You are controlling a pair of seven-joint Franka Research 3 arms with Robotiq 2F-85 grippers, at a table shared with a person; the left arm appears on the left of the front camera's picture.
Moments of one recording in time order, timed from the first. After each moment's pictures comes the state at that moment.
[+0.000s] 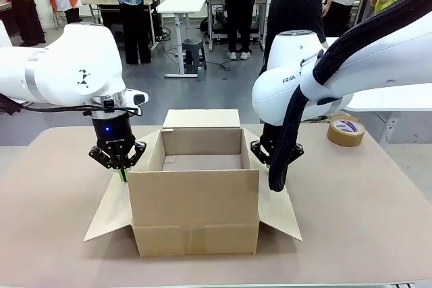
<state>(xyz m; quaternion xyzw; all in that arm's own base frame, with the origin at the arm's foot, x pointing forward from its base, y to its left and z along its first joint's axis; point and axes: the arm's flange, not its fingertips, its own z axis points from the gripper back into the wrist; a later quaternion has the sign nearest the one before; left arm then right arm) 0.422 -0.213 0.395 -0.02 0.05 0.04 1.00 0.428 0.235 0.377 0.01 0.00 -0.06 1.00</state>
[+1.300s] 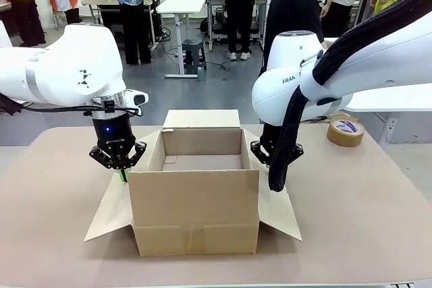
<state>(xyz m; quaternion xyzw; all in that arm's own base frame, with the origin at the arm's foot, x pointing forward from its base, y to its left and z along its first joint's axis) 0.422 -0.213 0.395 -0.02 0.05 0.04 1.00 0.428 0.235 0.377 0.01 0.00 -0.06 1.00</state>
